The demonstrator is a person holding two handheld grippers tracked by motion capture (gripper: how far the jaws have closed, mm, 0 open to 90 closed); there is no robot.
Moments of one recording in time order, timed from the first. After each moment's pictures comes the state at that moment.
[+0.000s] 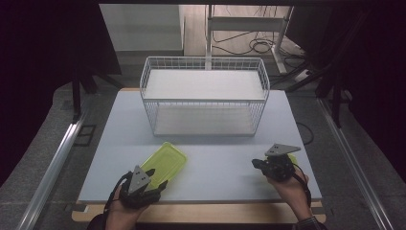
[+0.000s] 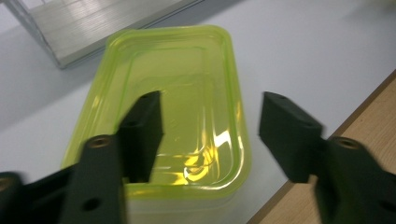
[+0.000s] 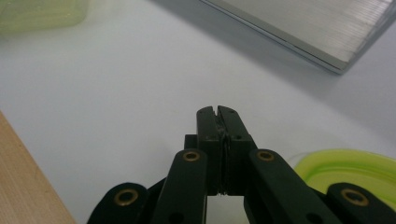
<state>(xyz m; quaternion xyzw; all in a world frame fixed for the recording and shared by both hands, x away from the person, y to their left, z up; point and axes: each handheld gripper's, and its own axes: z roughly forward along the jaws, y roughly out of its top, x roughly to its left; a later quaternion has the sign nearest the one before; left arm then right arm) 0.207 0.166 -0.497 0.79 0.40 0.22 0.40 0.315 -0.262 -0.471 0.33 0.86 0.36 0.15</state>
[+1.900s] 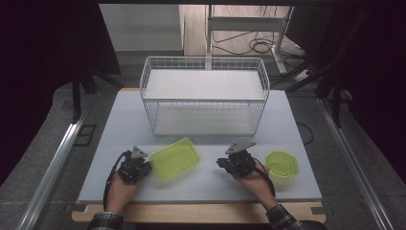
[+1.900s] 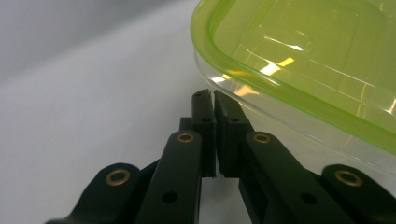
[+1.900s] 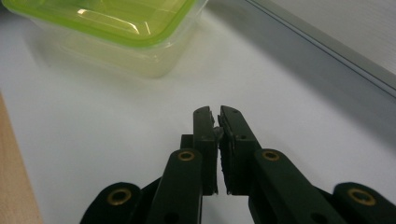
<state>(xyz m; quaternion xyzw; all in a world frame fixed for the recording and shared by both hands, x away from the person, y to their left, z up) 0.296 0.193 -0.535 0.81 0.48 0.15 0.31 0.337 -0.164 -0.498 0.26 0.88 0.37 0.11</state>
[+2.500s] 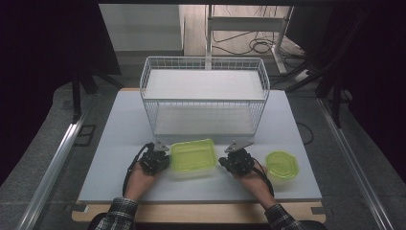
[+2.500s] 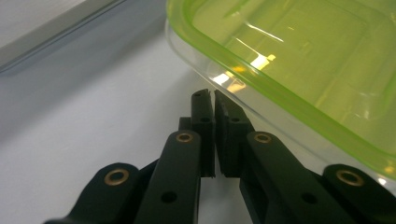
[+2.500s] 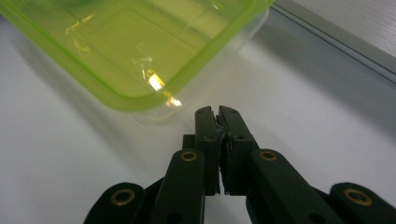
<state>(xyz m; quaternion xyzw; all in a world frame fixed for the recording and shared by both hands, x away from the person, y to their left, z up) 0.328 0.143 -0.535 0.84 0.41 0.14 0.33 0.345 -0.163 -0.510 0.30 0.88 0.34 0.12</state>
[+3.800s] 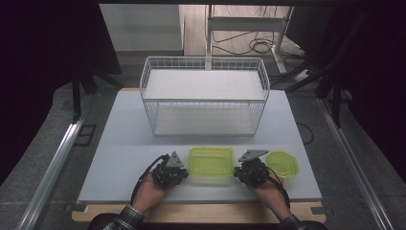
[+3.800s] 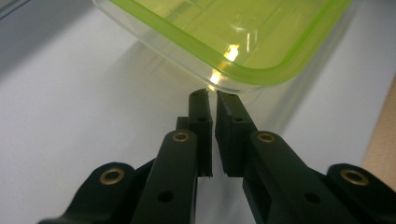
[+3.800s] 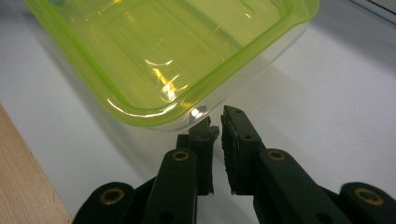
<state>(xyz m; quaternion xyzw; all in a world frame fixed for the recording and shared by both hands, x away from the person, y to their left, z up) 0.288 0.104 -0.525 0.87 0.32 0.10 0.36 0.315 -0.202 -0.505 0.32 0.89 0.31 0.11</state>
